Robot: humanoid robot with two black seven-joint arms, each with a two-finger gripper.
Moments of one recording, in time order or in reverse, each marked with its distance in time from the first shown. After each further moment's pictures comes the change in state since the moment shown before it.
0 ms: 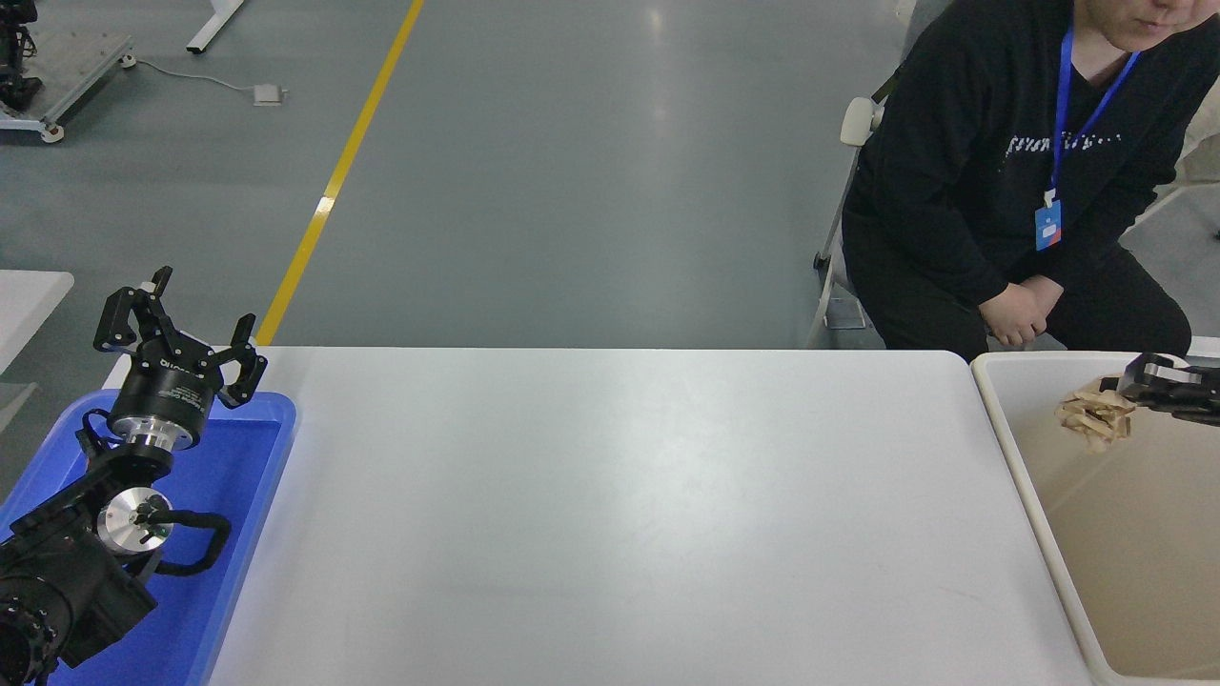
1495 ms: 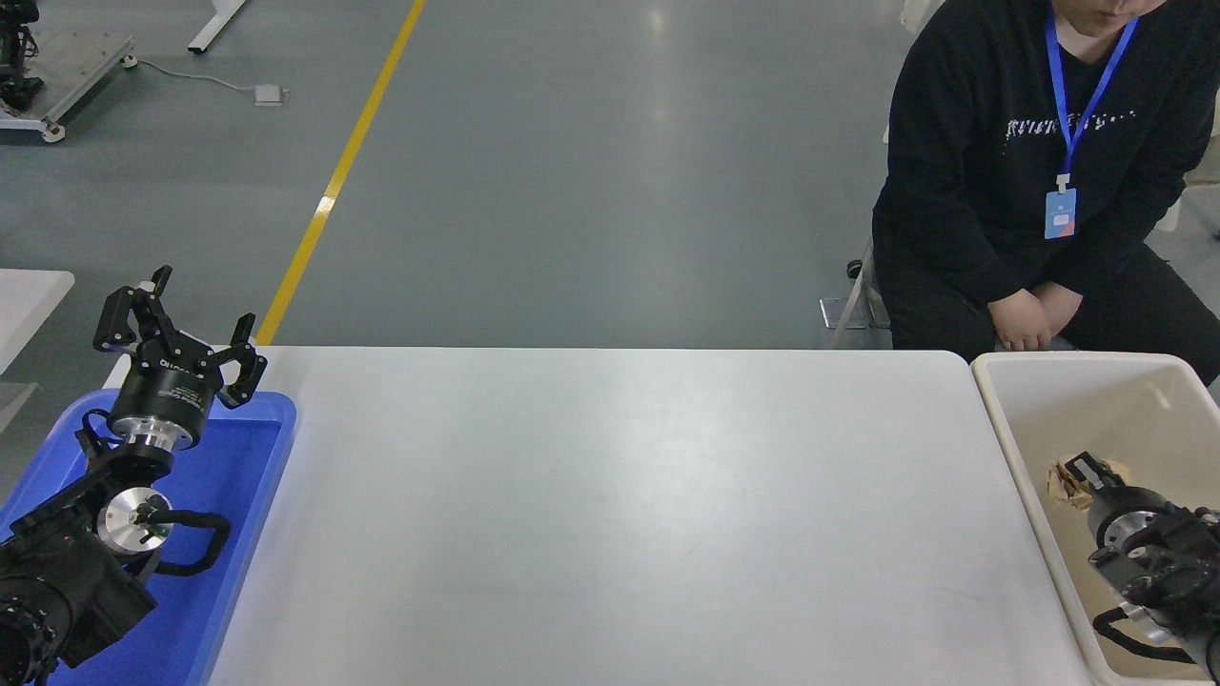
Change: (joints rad) left arm 0.000 0.000 0.000 0.001 0.000 0.001 0.000; right arm -0.512 0.743 0.063 -0.782 0.621 -0.648 -0.074
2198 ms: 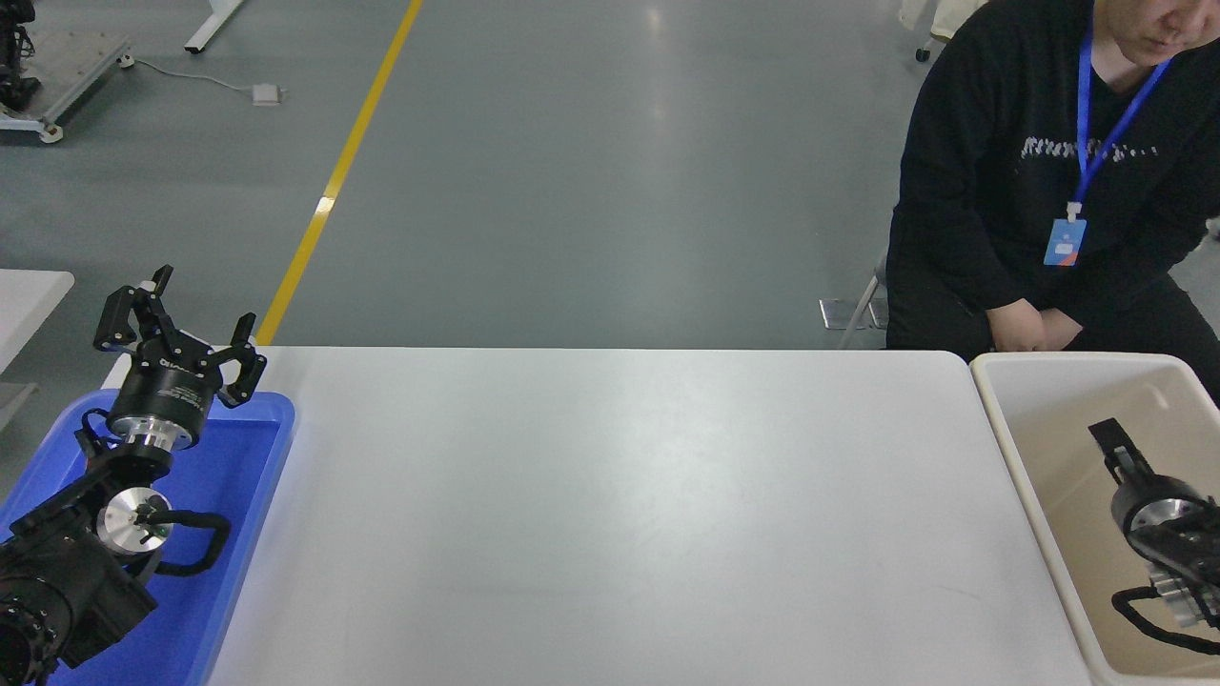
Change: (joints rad) left arm 0.000 0.000 0.000 0.000 0.000 0.000 0.000; right arm 0.014 -0.368 0.393 0.610 0.009 -0.016 0.008
